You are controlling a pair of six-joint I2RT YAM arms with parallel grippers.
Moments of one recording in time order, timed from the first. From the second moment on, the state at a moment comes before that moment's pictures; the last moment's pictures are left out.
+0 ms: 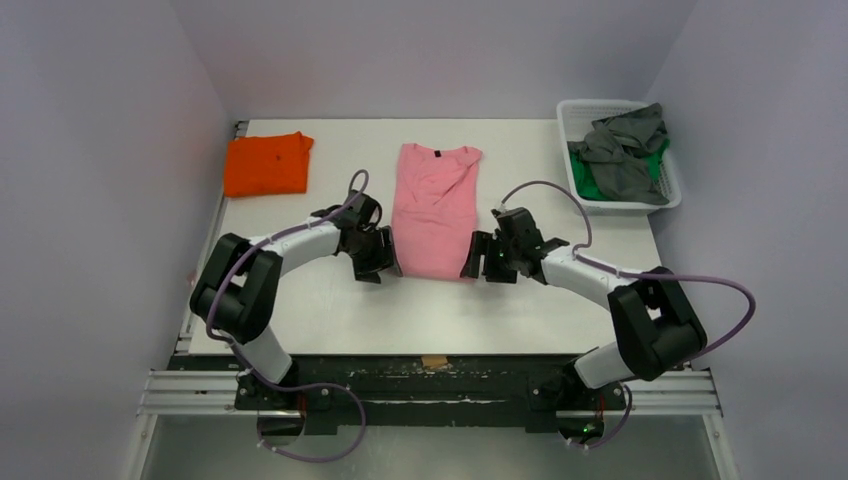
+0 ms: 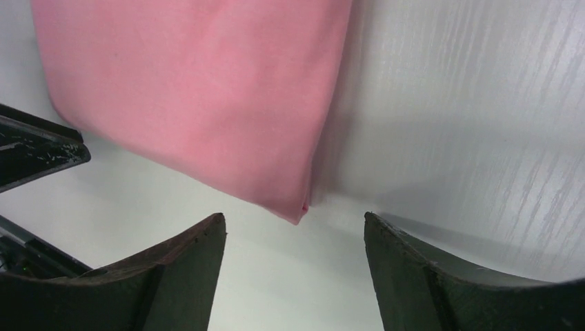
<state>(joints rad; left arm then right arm) -0.45 1.68 0.98 -0.51 0.26 -0.70 0.47 1.47 0.74 -0.21 -0.20 0.59</state>
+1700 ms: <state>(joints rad) -0.76 1.00 0.81 -0.65 0.05 -0.86 0.63 0.94 0.73 -0.54 -0.28 0.61</state>
